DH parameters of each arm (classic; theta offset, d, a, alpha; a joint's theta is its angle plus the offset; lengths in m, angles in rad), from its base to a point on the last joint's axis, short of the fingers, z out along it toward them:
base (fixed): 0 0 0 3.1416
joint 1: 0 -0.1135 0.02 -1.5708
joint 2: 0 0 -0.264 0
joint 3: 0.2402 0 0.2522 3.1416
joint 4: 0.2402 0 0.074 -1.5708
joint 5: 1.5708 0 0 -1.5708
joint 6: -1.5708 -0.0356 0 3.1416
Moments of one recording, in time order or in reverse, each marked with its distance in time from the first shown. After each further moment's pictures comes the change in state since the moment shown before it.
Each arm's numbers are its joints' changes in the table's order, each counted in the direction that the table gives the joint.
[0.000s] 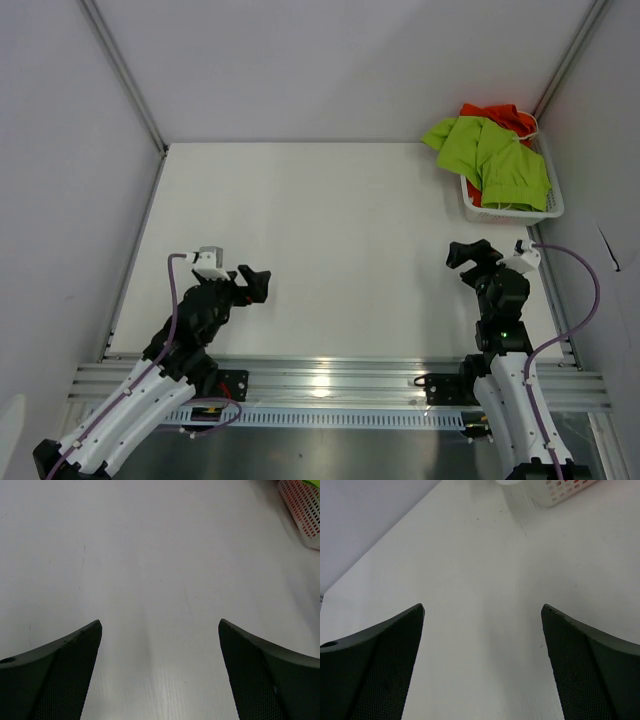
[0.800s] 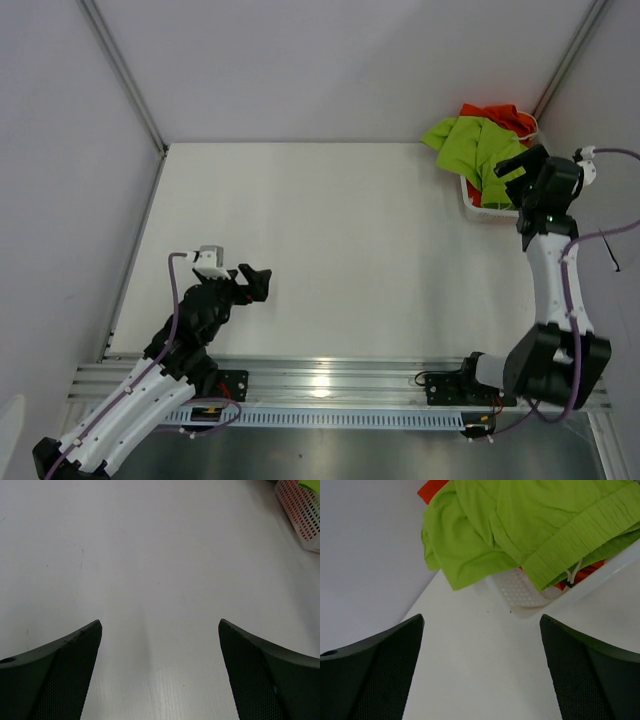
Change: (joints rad) left arm 0.000 -0.012 0.000 -0.032 0.003 -0.003; right arm 0.200 -0.627 0.779 0.262 -0.035 -0.094
